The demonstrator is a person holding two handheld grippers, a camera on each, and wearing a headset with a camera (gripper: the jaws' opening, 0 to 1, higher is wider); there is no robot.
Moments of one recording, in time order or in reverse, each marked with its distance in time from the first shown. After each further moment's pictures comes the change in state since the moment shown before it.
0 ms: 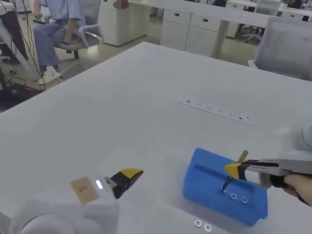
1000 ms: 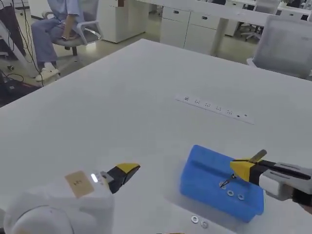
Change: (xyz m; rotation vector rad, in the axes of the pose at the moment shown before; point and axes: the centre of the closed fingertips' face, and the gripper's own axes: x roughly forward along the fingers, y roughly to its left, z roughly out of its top) left arm -0.001 0.002 0.002 -0.003 -0.013 0.009; right arm -0.046 0.033 0.026 0.056 -0.223 0.001
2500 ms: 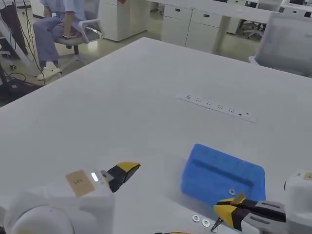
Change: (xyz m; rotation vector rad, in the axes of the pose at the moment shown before) left arm 0.001 0.000 -0.001 0.002 0.007 0.001; right arm 0.001 0.049 -0.082 -0.129 0.185 0.067
